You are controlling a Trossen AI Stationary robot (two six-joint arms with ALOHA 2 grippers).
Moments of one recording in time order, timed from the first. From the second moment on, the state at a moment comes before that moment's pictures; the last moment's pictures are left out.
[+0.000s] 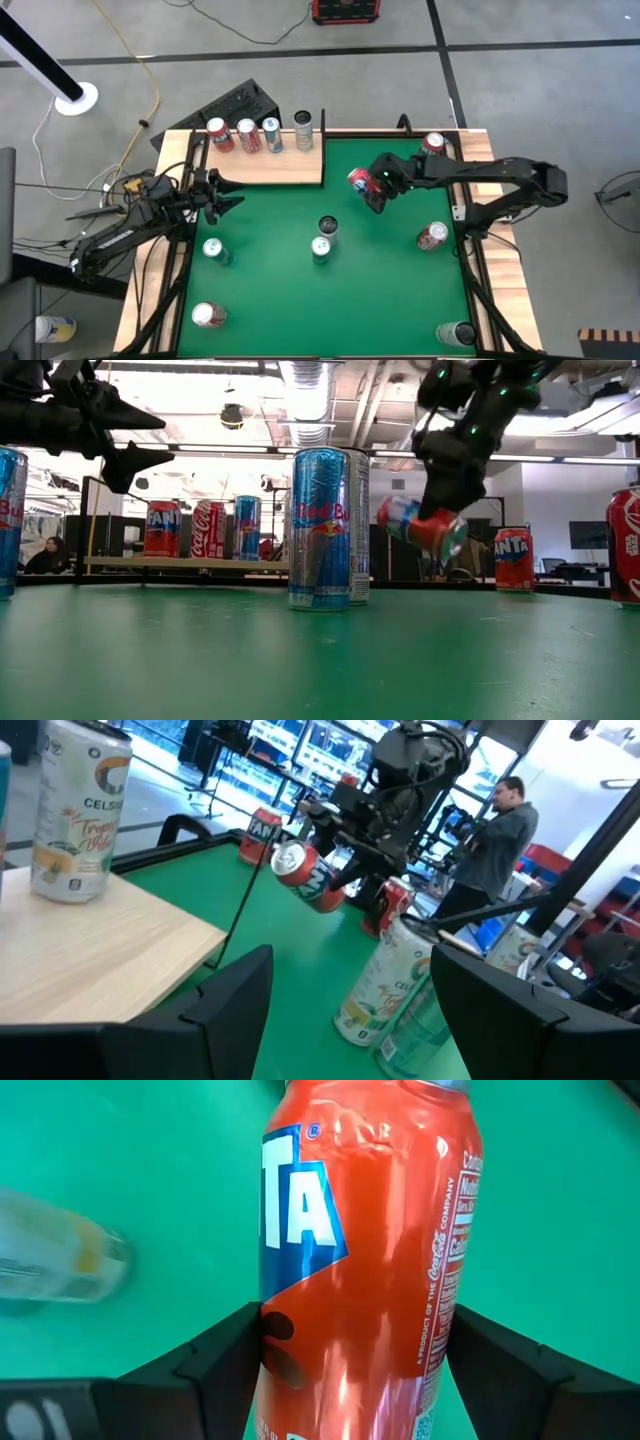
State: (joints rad) left arm 0.53 0.01 0.13 -0.02 0.34 -0.47; right arm -0.26 1.32 0.89 -0.52 0.11 0.31
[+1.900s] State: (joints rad) left arm 0.29 1.21 0.52 0.95 0.29 -0.05; right arm -0.11 1.53 0.86 0.53 -0.11 -0.06
